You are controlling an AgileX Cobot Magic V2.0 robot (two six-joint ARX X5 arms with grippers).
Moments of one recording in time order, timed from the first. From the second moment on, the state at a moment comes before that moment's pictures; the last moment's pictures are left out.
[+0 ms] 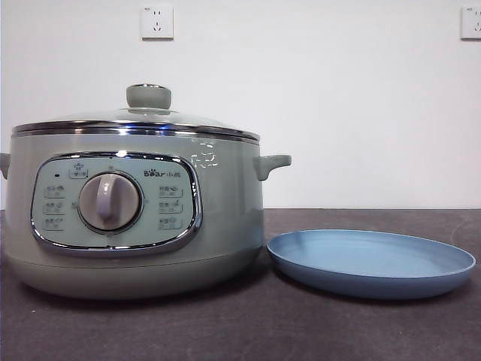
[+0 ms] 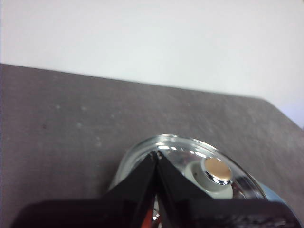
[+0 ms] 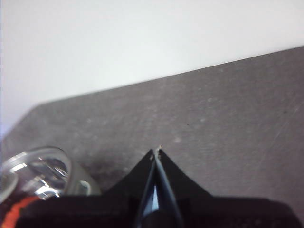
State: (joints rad) left arm 0.08 0.65 0.75 -0.33 0.47 -0.22; right arm 0.04 0.64 0.81 -0.40 -0.24 0.22
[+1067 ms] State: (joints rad) left arm -0.40 1.20 1.18 -0.63 0.26 -0.08; right arm 0.09 0.94 1.12 -0.67 -0.42 0.01
